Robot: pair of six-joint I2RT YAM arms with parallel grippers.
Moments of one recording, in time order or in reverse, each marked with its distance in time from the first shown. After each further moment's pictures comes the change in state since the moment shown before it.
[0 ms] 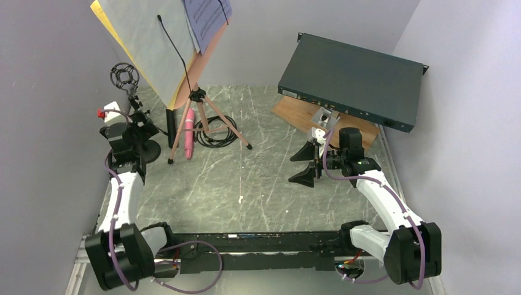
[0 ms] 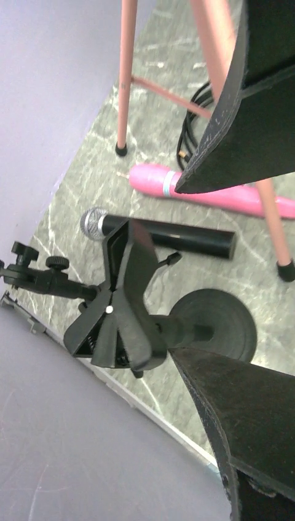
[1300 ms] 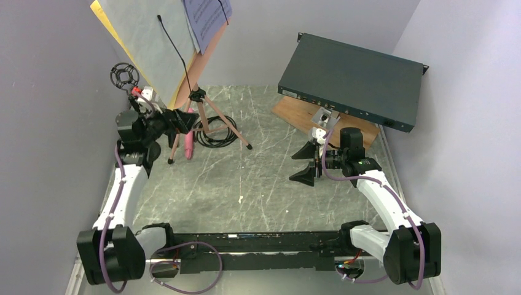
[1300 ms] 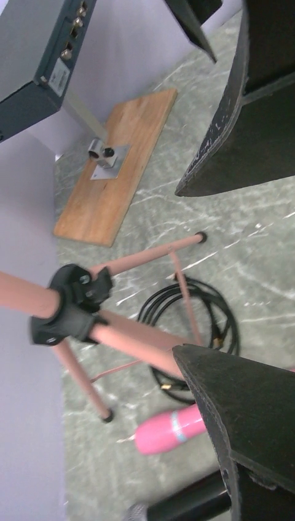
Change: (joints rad) left arm -0.179 -0.047 0.100 -0.034 0.708 -0.079; right arm -0.011 -0.001 0.000 -0.003 0.036 -0.034
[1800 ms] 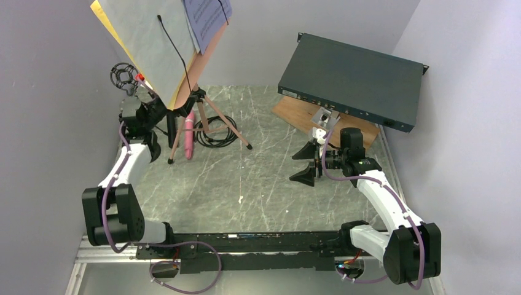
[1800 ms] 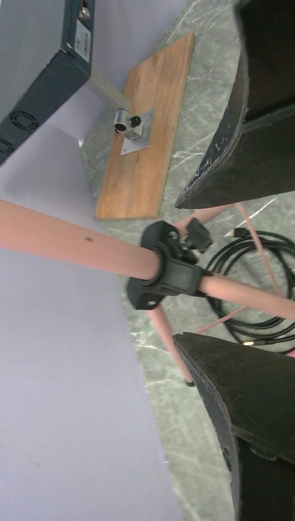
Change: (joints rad) left arm -0.003 0.296 0.109 0.361 0.038 0.101; right arm -0.004 0.000 0.000 -0.008 0.003 -0.004
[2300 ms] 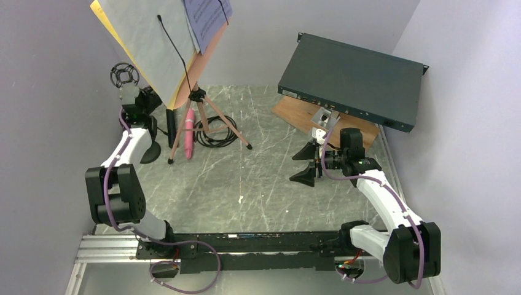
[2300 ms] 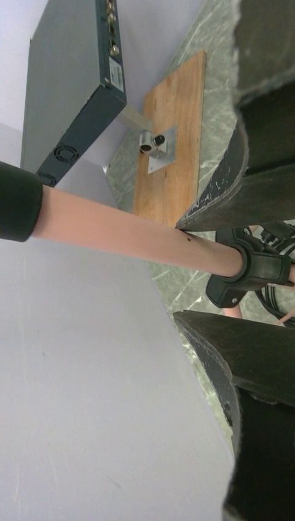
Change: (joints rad) left arm 0.000 0.174 0.197 0.170 0.106 -0.077; right arm 0.000 0.003 0.000 -0.013 0.001 -0.007
